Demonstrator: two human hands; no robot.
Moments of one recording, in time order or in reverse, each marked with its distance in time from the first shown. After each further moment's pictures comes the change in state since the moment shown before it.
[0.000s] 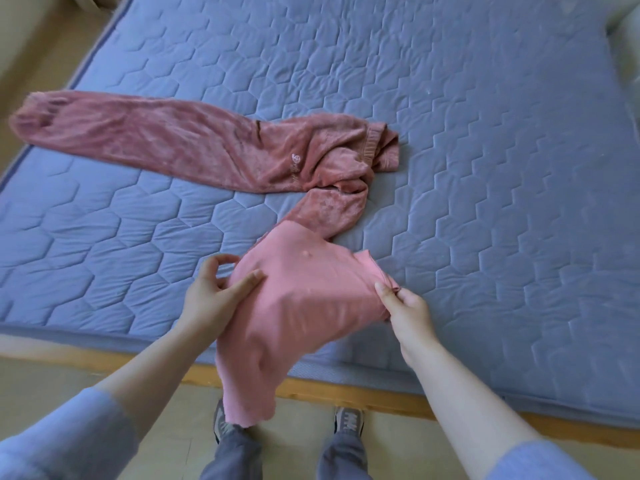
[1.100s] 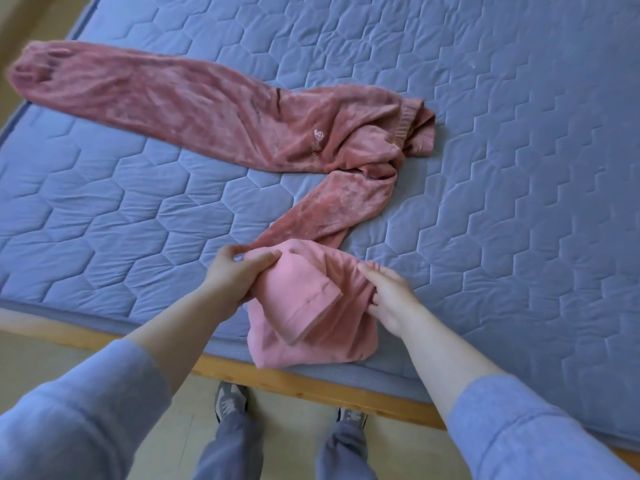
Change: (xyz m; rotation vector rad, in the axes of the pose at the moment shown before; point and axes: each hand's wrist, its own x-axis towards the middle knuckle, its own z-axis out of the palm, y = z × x) left_hand 0.052 -0.004 0.019 -0.294 -0.078 -0.404; right_hand 0.063 0.008 0.056 0.106 -0.207 0.363
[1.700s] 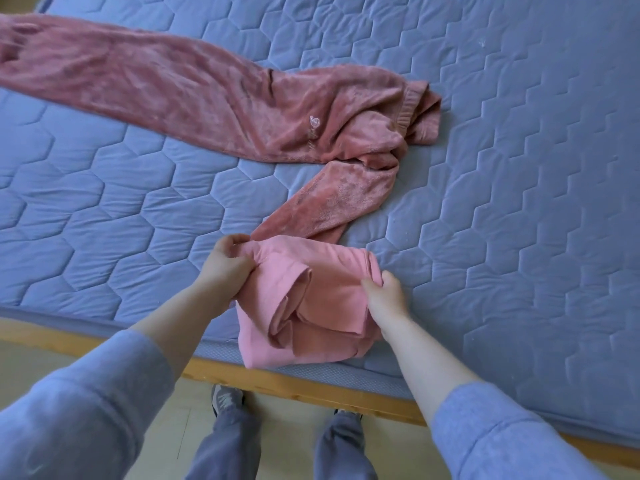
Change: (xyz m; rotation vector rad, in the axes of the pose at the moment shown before) left_hand 0.045 -0.013 0.005 0.132 0.037 0.069; right_hand 0.028 0.023 0.000 -0.489 0.329 -0.202
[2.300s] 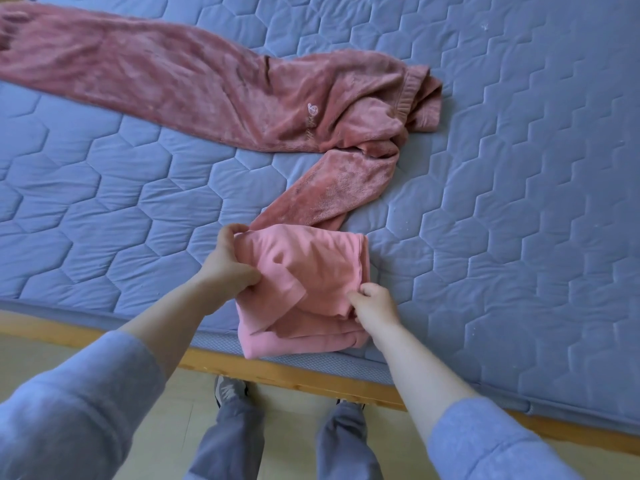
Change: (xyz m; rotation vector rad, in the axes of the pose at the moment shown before) left_hand -0.005 -0.007 -0.007 0.266 -0.136 0.075; right_hand -0.024 0.017 0.007 -0.103 -0.151 0.047
